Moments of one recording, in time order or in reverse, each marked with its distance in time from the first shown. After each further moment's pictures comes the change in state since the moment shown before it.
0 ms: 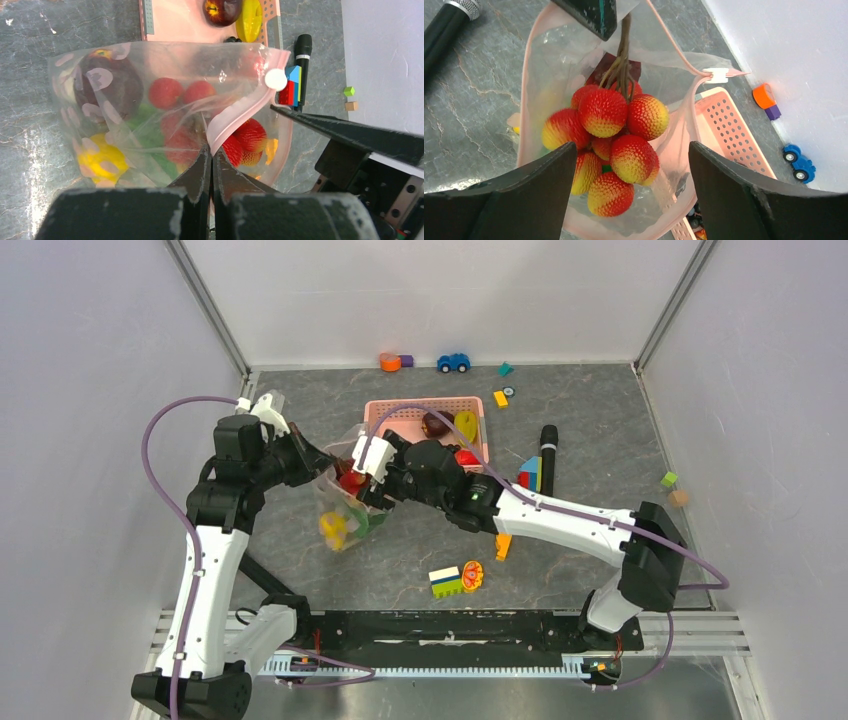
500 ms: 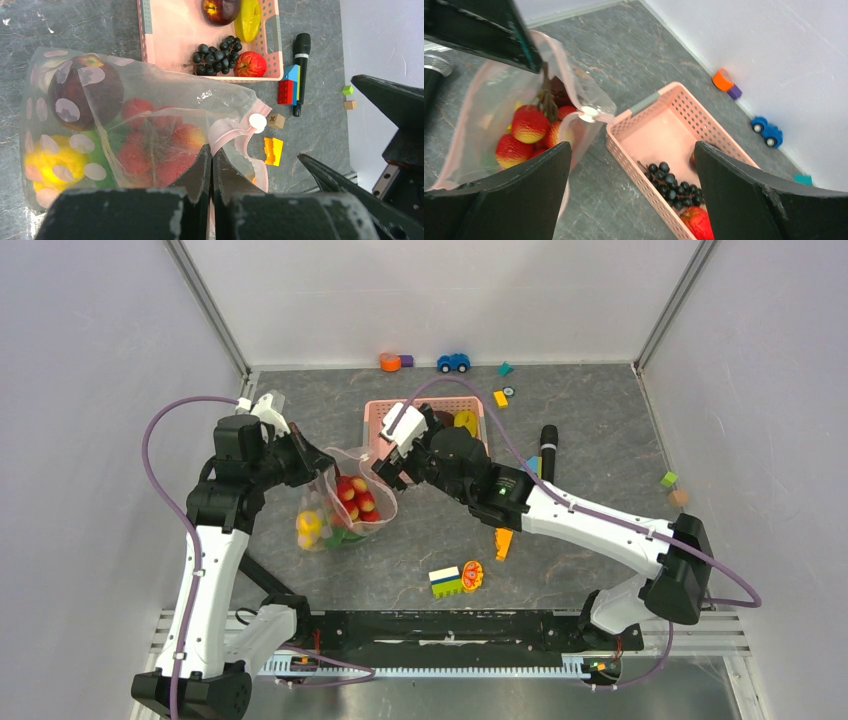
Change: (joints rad) left arm 0.000 0.000 0.000 0.000 0.007 0.000; right arm -0.022 -0.125 0.014 -0.026 0.159 0.132
